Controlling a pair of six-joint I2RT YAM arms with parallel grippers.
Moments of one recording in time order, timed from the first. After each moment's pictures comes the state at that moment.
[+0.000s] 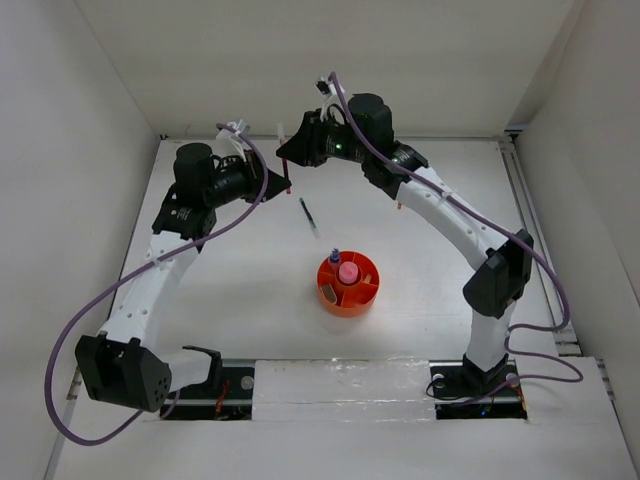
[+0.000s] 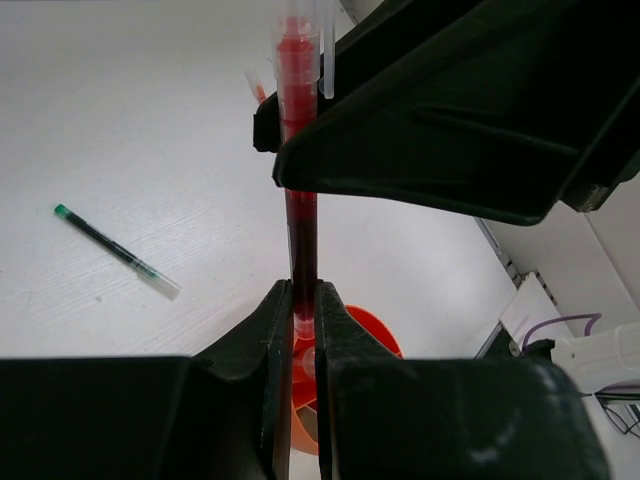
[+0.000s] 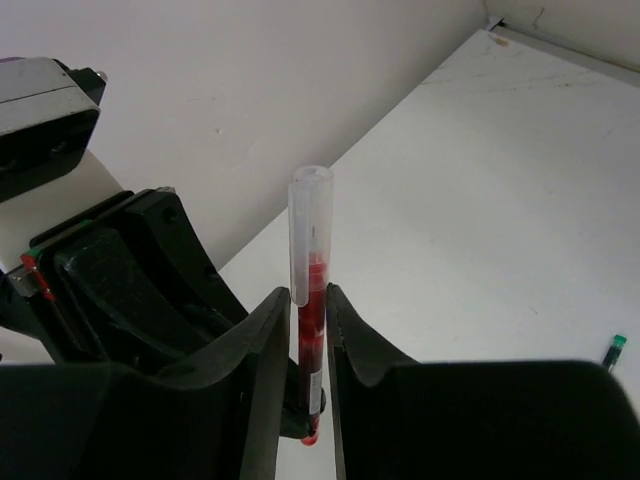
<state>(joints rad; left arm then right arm) -0.22 1.21 1.16 -0.22 0.63 -0.44 0.68 1.88 1.95 -0.18 -0.44 0.47</state>
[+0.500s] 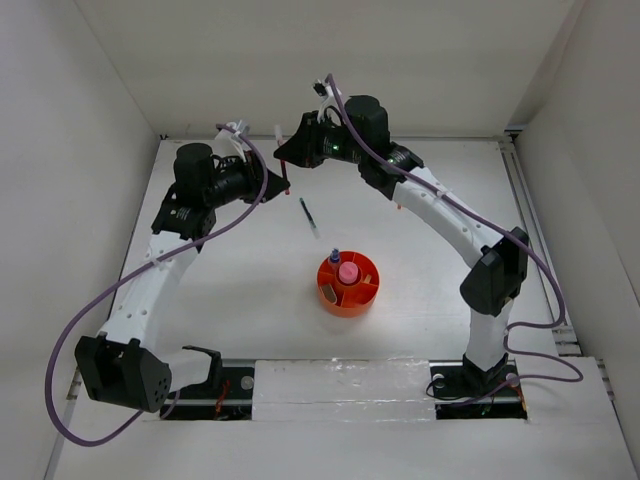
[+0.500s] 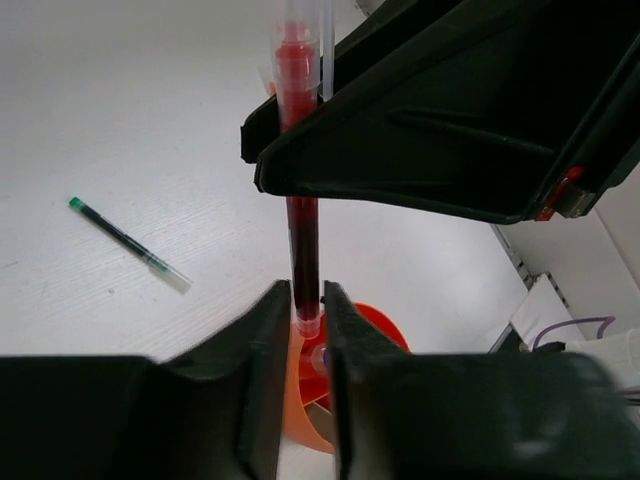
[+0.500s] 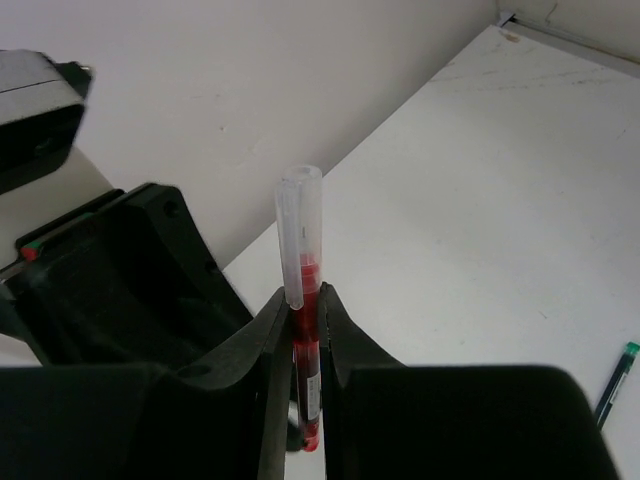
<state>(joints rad) -0.22 1.21 1.17 -0.24 0.61 -0.43 0.68 1.91 1.95 -0.15 -0.44 0.49</state>
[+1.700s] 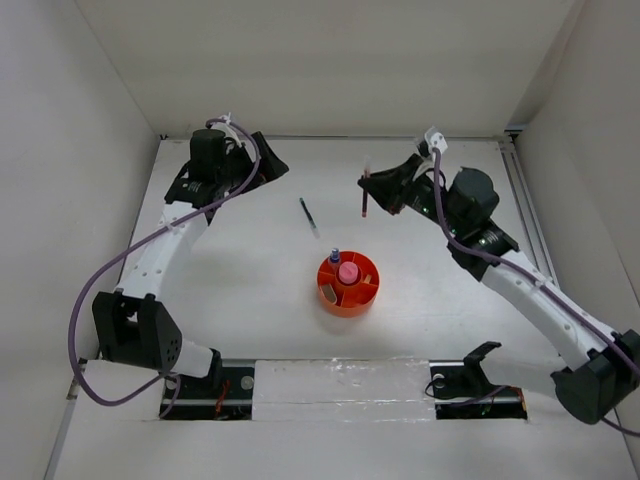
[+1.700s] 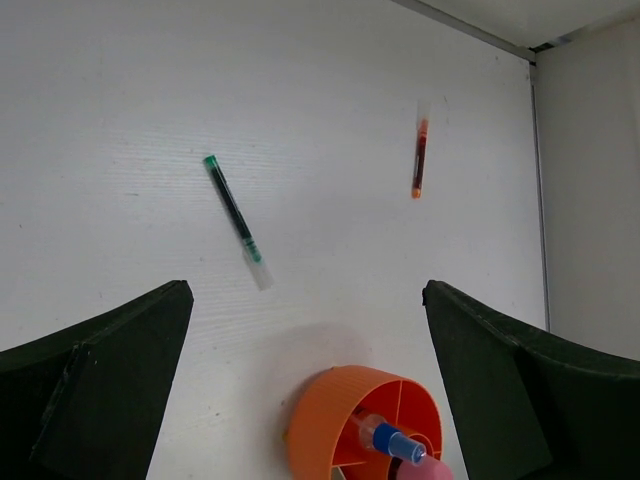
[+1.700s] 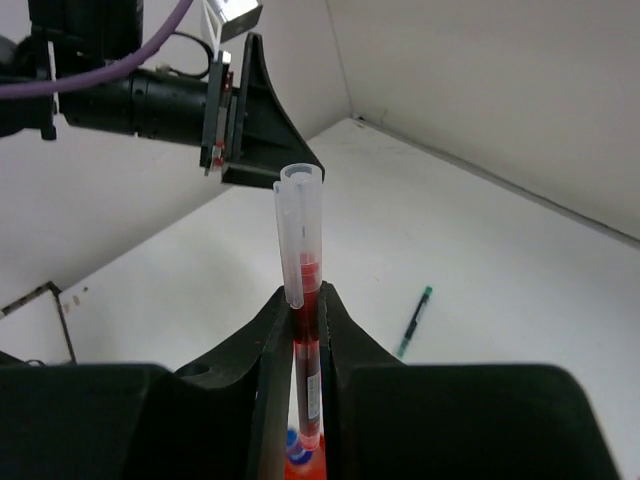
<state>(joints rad) -0.20 1.41 1.31 -0.39 0.26 -0.58 0.54 1.16 1.06 0.21 -0.39 0.24</state>
